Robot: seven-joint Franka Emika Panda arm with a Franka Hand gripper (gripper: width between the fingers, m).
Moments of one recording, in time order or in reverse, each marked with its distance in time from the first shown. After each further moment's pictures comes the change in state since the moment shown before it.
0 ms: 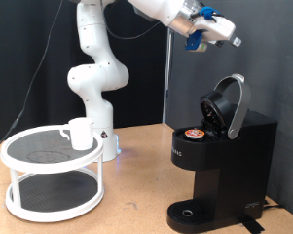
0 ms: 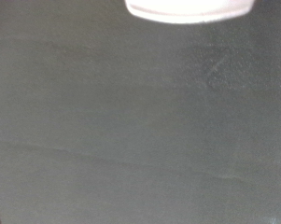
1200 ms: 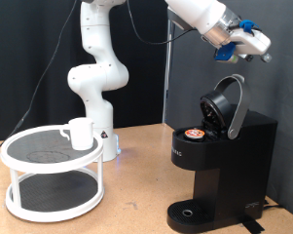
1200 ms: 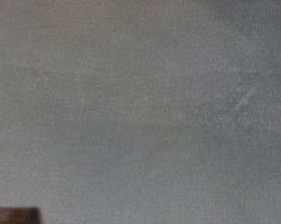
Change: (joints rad) arm 0.009 0.143 0.163 0.082 -0.078 0.190 0.103
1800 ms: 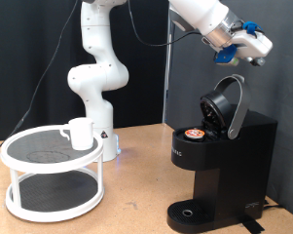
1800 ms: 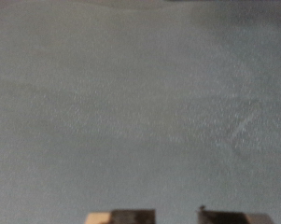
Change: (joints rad) arm -0.001 0.009 0.004 0.000 -0.064 0.007 0.000
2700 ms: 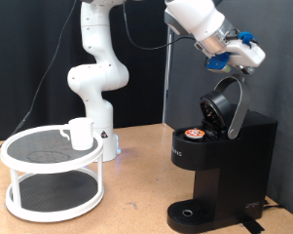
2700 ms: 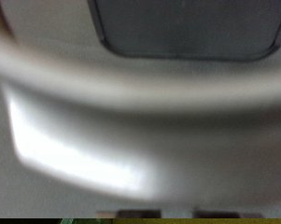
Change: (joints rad) arm -0.019 -0.026 -0.020 -0.055 -0.059 -0.085 -0.027
